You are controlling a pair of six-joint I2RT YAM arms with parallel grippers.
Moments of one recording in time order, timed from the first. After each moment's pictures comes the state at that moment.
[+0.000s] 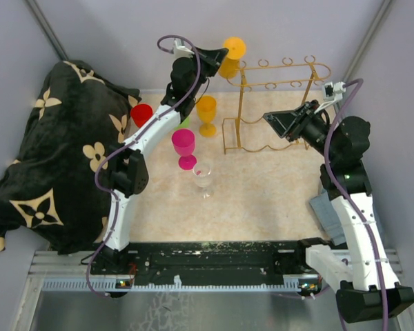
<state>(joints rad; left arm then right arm) -0.53 2.25 2.15 0.37 -0.08 -1.11 0.11 0.90 1.10 -0.05 -0.60 0.61</state>
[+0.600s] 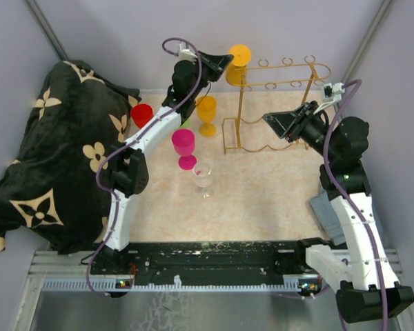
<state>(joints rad) -0.53 2.25 2.12 0.38 0.04 -1.17 0.11 0.90 1.09 -0.05 -0.60 0.61</state>
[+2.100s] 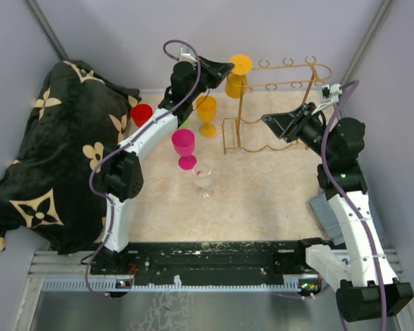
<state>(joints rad) -0.54 2.16 2.00 0.29 0.09 -1.20 0.11 0.91 1.05 -0.01 -0.60 0.65</state>
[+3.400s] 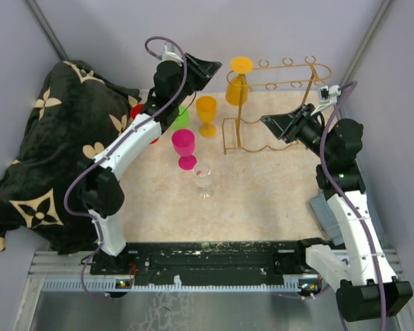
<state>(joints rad) -0.54 1.90 1.82 0.17 -0.02 -1.06 0.11 0.91 1.02 0.02 -0.60 0.67</state>
